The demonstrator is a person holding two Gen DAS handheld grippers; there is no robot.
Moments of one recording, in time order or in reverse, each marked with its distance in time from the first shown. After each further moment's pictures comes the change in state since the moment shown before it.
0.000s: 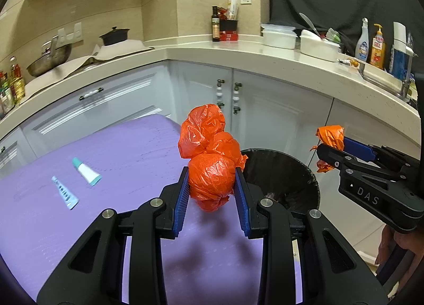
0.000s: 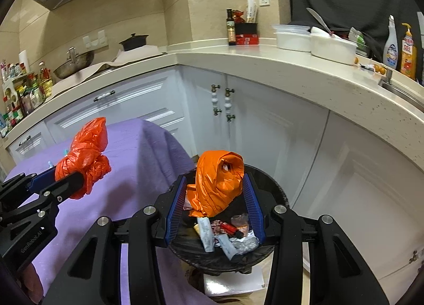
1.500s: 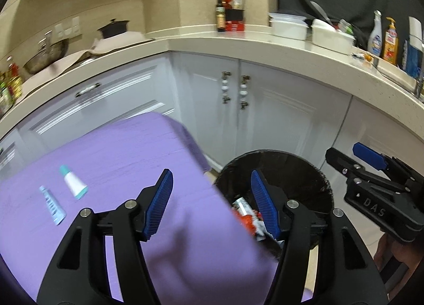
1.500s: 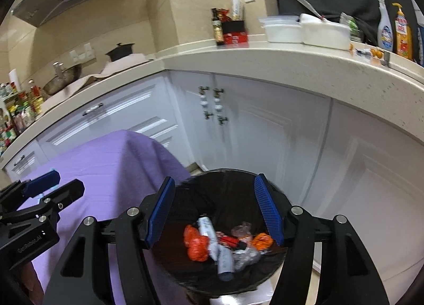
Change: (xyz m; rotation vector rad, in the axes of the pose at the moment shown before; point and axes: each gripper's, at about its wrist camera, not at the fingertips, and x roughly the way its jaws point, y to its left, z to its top) left arm 0.042 0.011 0.015 -0.020 0.053 0.049; right arm 0.039 -0.010 0.003 0.078 -0.029 0.015
